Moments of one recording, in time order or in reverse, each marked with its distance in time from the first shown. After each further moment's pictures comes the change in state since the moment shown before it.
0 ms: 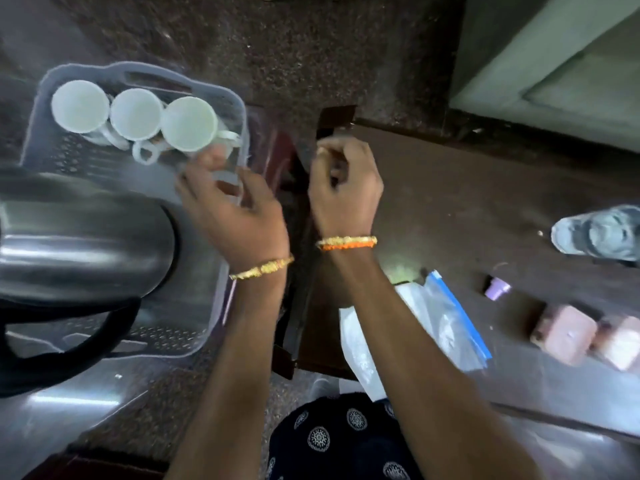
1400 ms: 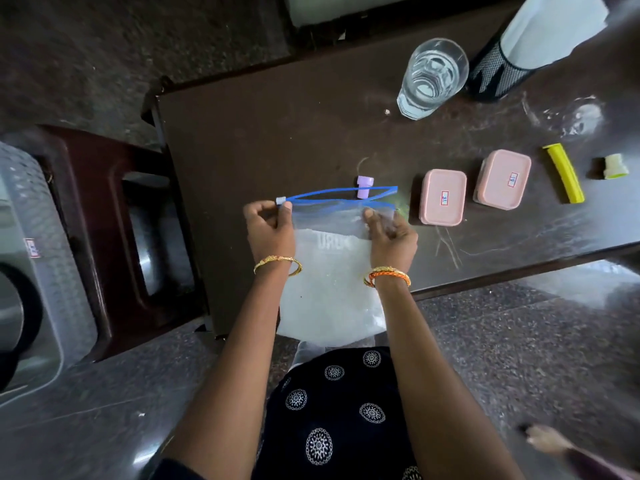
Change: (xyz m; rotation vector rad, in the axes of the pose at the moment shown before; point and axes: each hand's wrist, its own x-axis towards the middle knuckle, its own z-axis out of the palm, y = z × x) left_hand -0.241 0.022 0.069 -0.067 -0.843 -0.466; right_hand -0.113 0.191 -0.254 0.175 0.440 0.842
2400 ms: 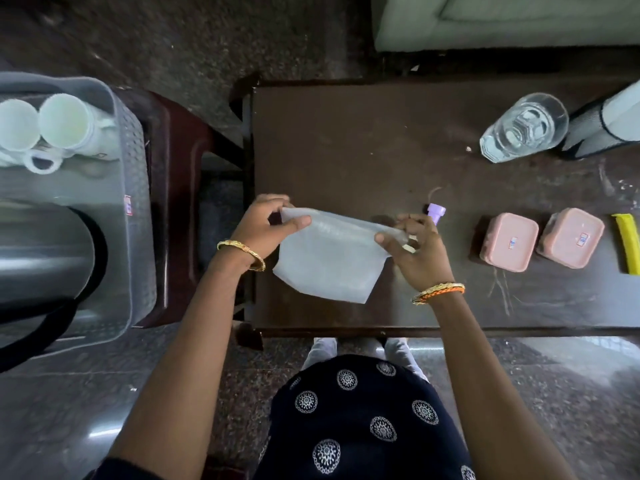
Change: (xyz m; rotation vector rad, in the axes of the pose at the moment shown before) left_hand 0.067 0.013 -0.129 0.394 -0.475 0.056; right_hand -0.022 -0.039 0.038 -0.492 -0.521 -0.322
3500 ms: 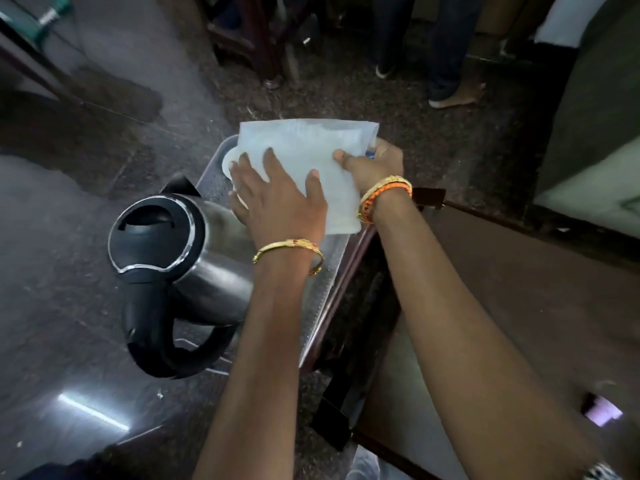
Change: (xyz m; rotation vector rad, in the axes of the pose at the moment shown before) left_hand -0.040 0.017 -0.217 0.164 1.001 -0.287; right_hand 0.063 -0.317 0.267 0.316 -0.342 -0.096
